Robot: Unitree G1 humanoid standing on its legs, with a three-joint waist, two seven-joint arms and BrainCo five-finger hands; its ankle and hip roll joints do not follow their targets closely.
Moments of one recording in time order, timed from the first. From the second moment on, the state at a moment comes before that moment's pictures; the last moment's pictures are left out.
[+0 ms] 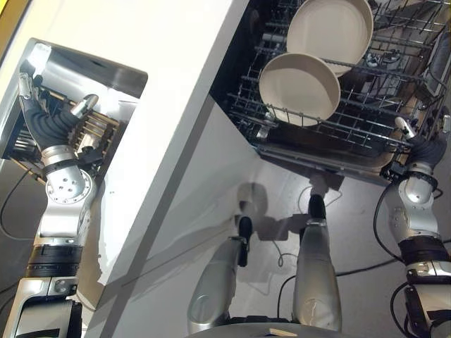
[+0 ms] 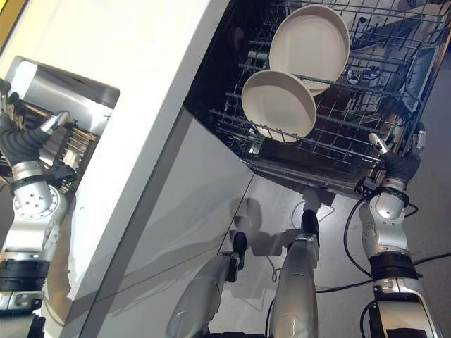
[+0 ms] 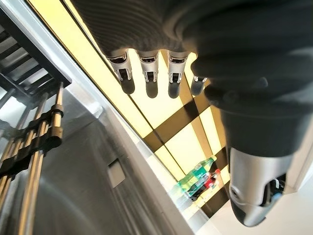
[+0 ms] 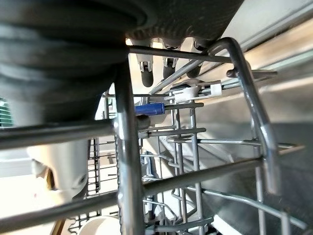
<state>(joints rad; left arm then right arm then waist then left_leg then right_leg) -0.34 0.70 0.10 0.10 -0.29 -0.19 0.55 -0.42 -0.62 -0.06 0.51 0.54 -0.35 -0.40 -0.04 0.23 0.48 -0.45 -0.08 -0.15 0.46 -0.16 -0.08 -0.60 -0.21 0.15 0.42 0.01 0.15</state>
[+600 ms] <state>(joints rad) -0.34 0.67 0.09 0.02 -0.25 -0.18 0.56 -0.47 -0.53 0.04 0.50 0.58 -0.33 -0.31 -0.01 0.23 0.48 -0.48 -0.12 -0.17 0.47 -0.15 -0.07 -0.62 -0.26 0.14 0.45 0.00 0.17</state>
